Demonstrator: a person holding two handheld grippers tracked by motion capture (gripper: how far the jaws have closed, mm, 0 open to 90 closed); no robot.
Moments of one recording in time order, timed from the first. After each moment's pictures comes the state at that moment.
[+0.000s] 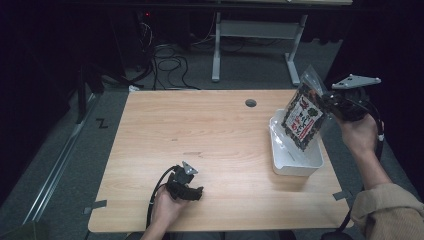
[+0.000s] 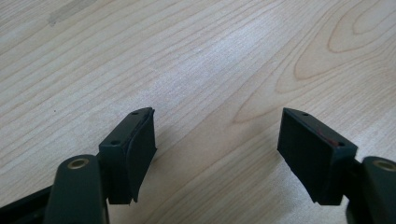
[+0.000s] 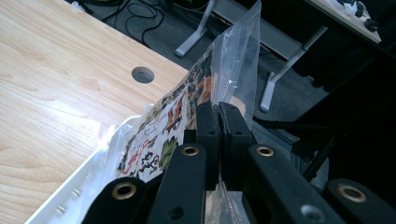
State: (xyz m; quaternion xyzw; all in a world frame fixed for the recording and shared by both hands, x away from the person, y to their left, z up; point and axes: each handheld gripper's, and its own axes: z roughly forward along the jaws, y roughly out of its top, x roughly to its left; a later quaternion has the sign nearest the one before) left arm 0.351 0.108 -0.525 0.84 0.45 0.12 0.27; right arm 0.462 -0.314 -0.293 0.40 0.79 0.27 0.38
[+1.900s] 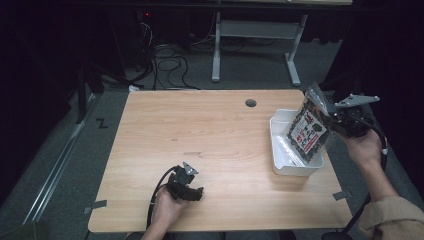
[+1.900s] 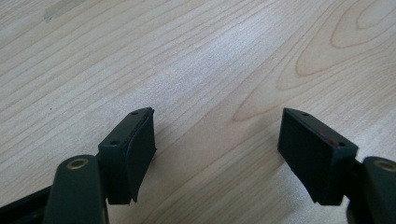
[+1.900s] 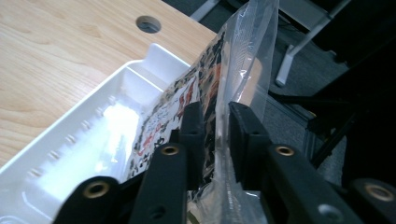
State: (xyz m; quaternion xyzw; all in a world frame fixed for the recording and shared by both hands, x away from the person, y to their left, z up) left arm 0.352 0.107 -0.528 0.84 0.45 0.12 0.27; right arm 0.458 -0.346 -0.340 0.41 0.81 0.24 0.33
